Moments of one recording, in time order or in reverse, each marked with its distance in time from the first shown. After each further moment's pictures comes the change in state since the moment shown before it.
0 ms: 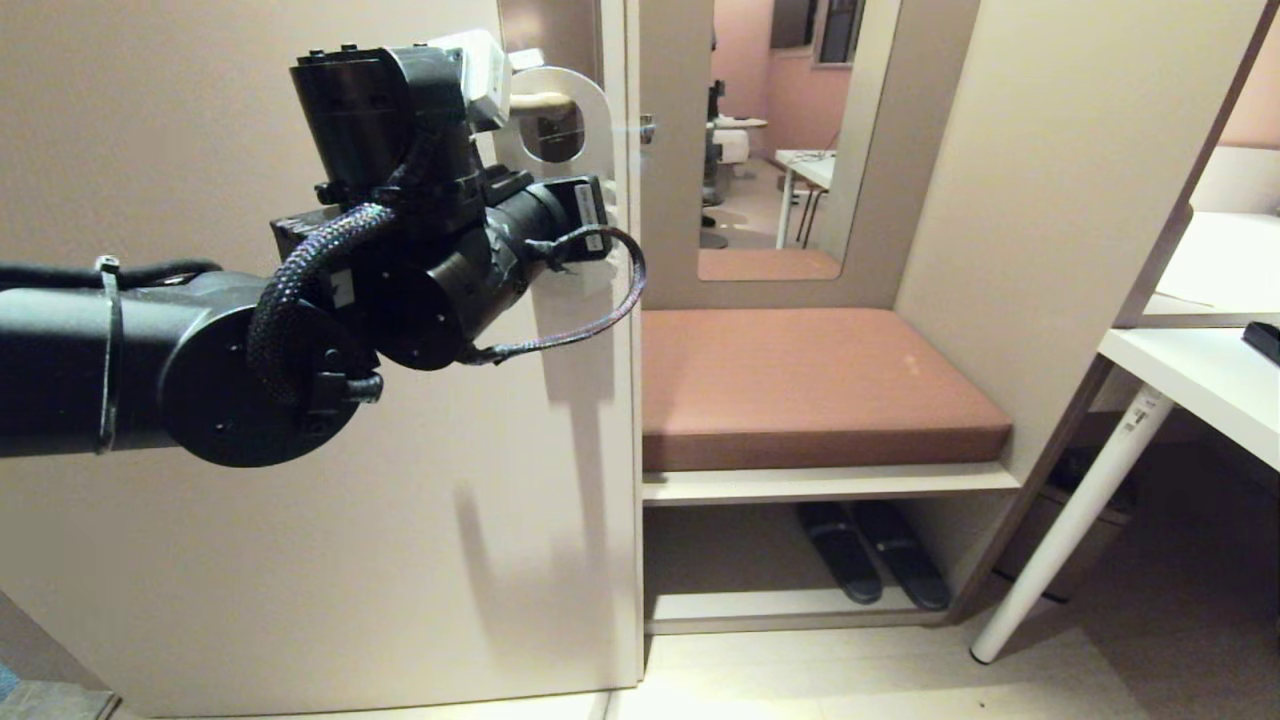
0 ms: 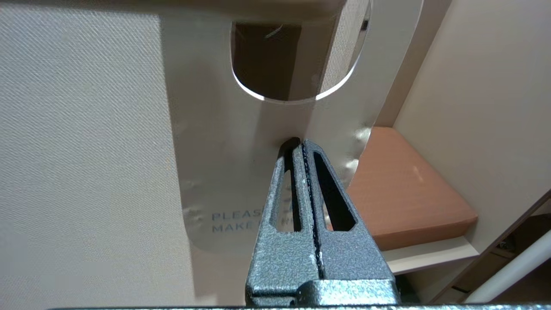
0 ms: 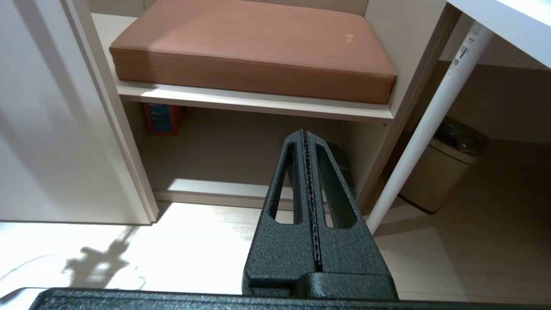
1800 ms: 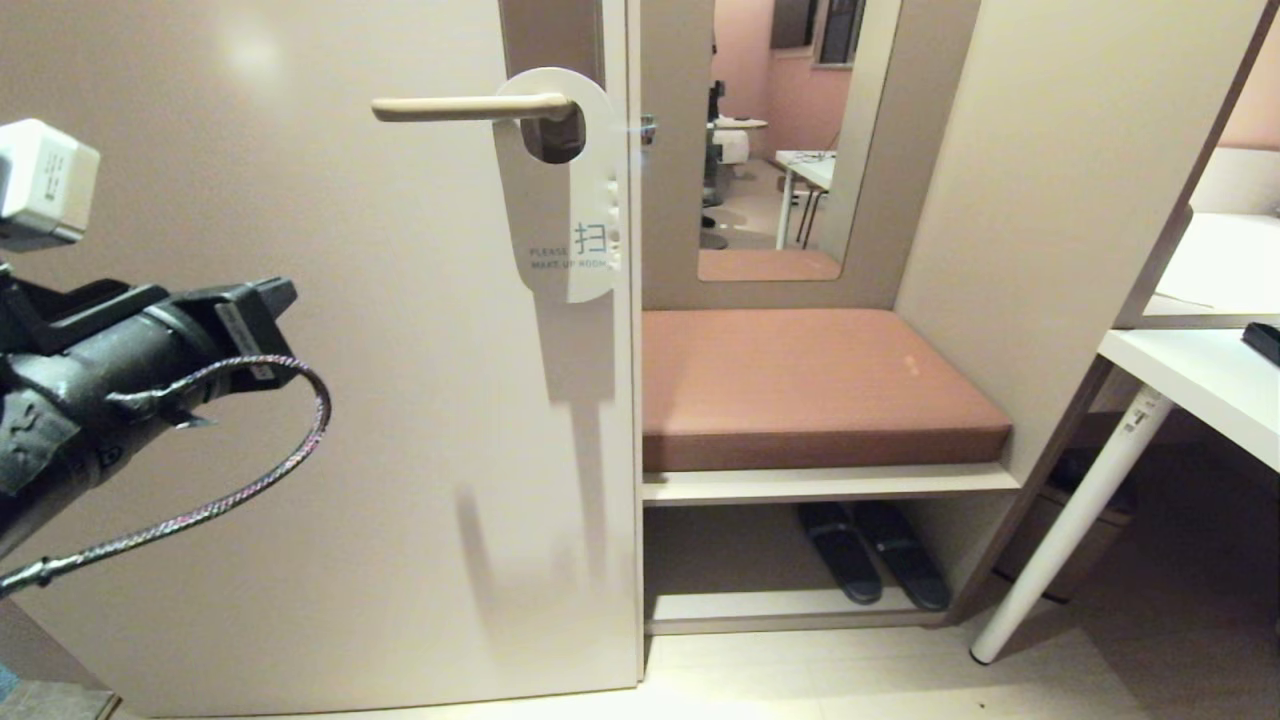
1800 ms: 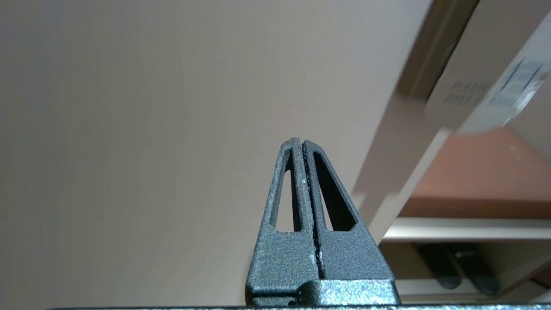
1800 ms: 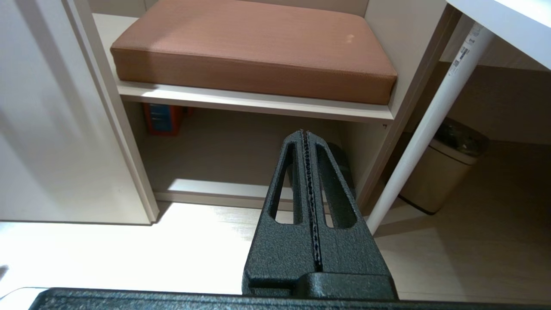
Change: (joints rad) left arm 0.267 -0.544 0.621 0.000 -0.053 0.021; right arm 0.000 0.000 0.000 0.000 0.000 0.000
